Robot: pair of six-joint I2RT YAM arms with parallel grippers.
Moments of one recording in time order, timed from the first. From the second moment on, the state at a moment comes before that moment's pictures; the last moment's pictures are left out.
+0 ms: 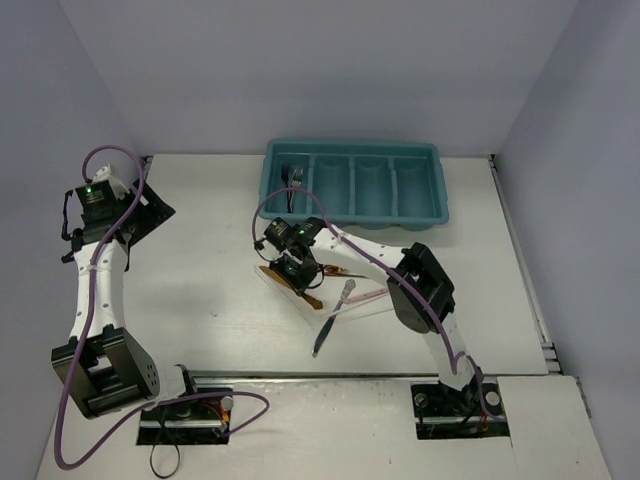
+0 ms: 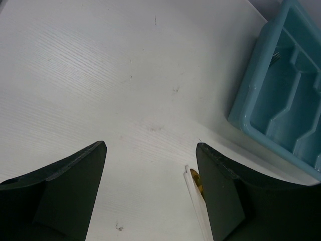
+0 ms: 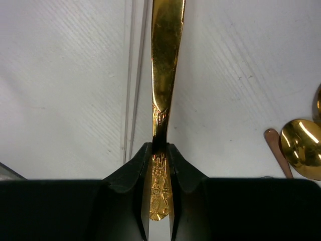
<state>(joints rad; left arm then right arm) 0.34 1.30 1.17 -0.53 0.29 -0.41 0.92 2.12 1.72 -0.88 -0.06 0.04</state>
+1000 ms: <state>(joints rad) 0.34 1.29 1.15 -0.53 0.27 -0.41 0.93 2.15 1.72 -0.90 -0.02 0.00</state>
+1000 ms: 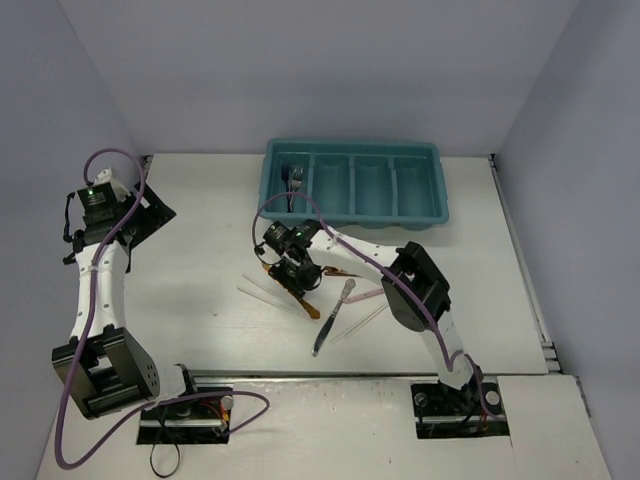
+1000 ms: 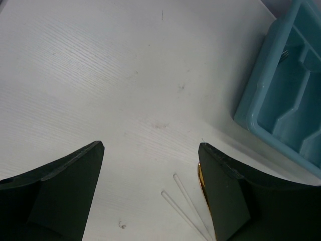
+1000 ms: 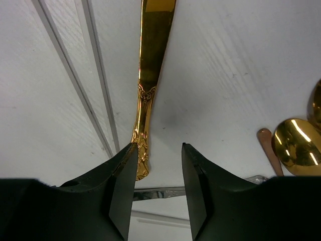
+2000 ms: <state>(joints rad) 0.41 1.25 1.06 -0.51 0.29 -0.40 0.93 2.29 1.81 -0.98 -0.07 -0.08</state>
